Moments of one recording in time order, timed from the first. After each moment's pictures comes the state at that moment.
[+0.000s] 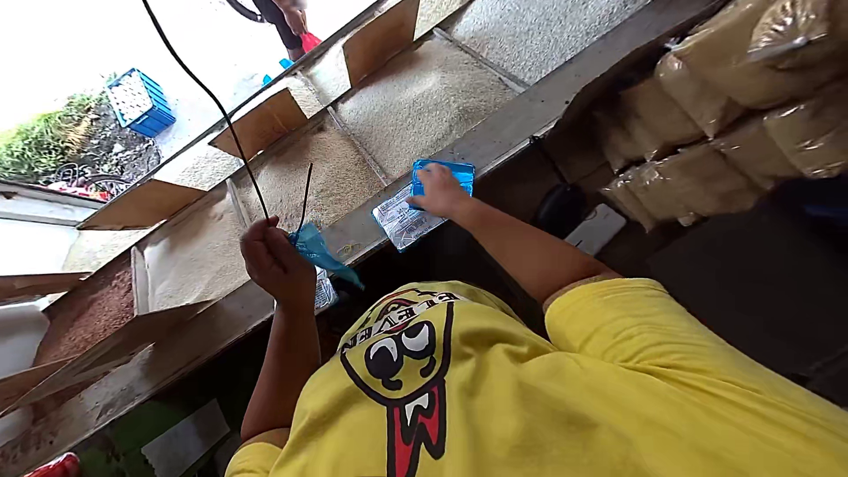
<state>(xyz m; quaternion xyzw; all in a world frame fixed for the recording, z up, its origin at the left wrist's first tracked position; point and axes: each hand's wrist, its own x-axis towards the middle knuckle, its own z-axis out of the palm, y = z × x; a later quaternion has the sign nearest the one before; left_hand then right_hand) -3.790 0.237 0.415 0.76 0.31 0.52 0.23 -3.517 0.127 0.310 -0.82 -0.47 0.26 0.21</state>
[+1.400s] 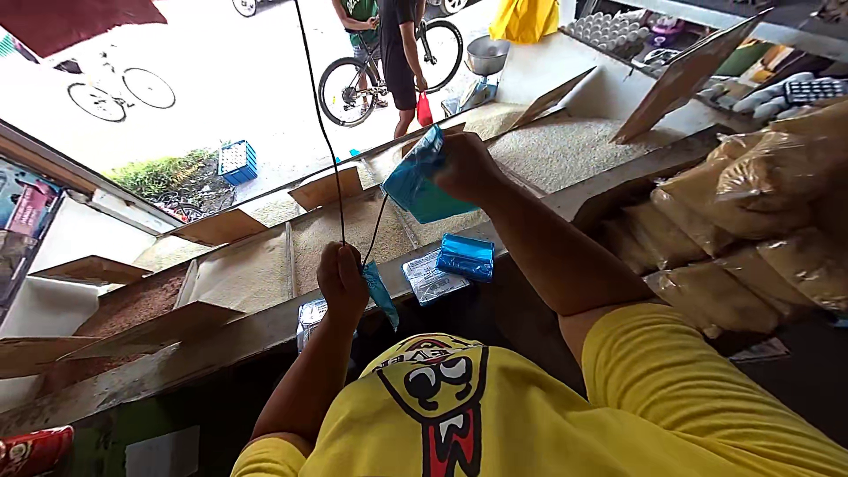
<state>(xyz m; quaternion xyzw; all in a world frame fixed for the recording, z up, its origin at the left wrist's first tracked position) -3.772 0.205 0.454 0.71 0.18 0.58 0.36 -3.519 0.169 0.542 -0.66 -0.61 0.06 0.42</state>
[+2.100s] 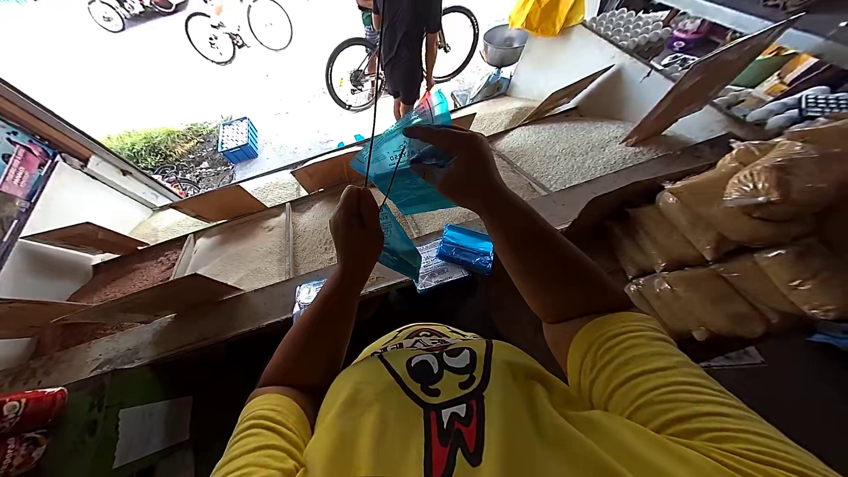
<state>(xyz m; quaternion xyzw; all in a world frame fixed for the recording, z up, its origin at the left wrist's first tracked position) -3.742 0.215 0.488 0.77 0.31 0.51 0.20 -3.550 0.161 0.530 -0.58 -0.64 0.06 0.51</state>
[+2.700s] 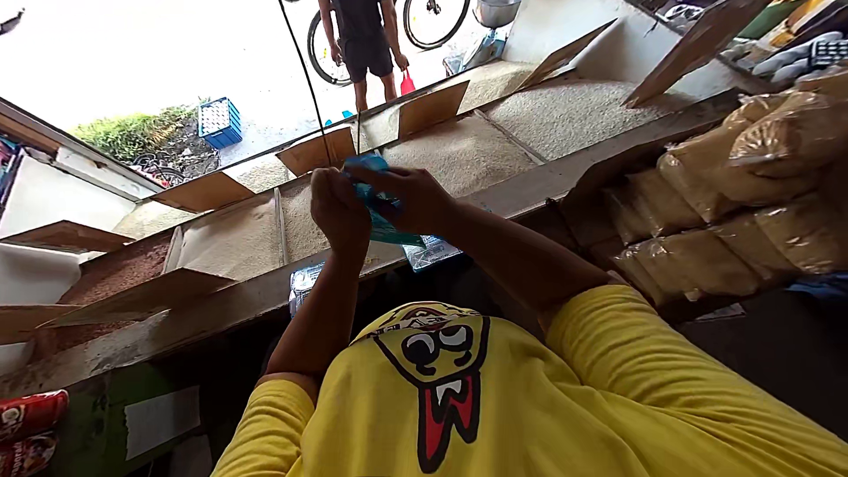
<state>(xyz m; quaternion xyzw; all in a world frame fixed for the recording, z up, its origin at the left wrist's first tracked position) -3.731 0.214 0.477 0.72 0.40 0.55 0.14 -3.606 0.155 0.487 -0.47 -0.75 0.04 0.46</state>
